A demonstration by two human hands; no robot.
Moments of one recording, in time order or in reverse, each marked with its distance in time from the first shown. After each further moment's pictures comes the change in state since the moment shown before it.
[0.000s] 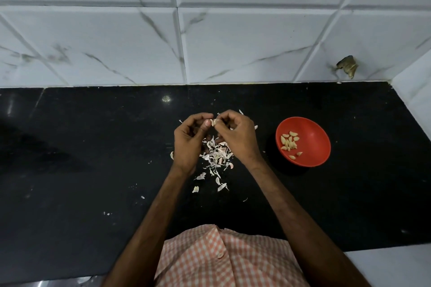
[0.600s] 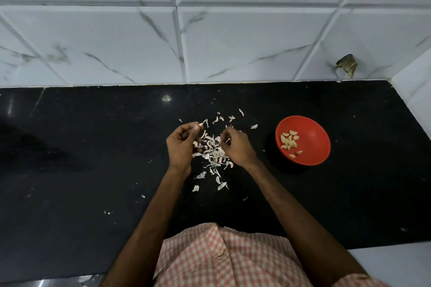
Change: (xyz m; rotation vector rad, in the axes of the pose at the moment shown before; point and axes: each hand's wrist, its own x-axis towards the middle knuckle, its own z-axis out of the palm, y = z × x) left_hand 0.005 -0.035 -0.022 -0.098 0.211 -0.224; right_hand 0.007 0.087 -0.004 -0.476 -0.179 0.103
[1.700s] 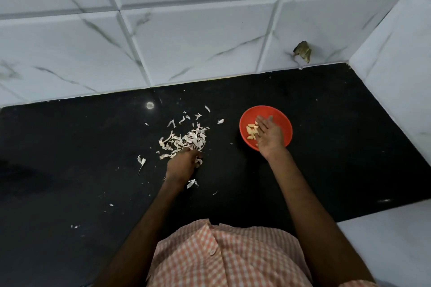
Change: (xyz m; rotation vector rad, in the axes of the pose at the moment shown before) left_hand -0.014 -0.077 0.039 1.497 -0.482 0.170; right_hand -0.033 0.085 -0.132 1.280 0.449 0.669
